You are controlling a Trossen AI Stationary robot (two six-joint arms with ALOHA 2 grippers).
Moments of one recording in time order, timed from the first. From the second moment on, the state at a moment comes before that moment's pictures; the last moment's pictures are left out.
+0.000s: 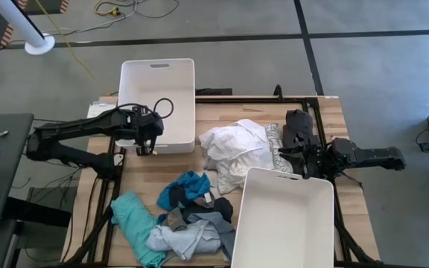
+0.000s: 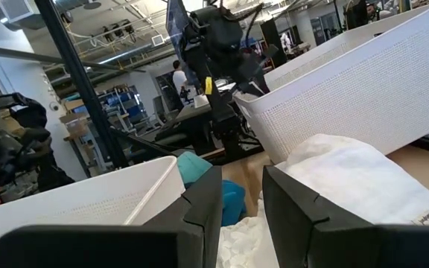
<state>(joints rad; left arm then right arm) 0.27 1.14 1.08 -1.19 -0.46 0.26 0.07 0.01 0.10 0.04 0.13 0.33</state>
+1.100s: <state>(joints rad) 0.30 1.07 1.08 -1.15 -0.38 0.22 0.07 0.01 0.10 0.04 0.13 0.34</state>
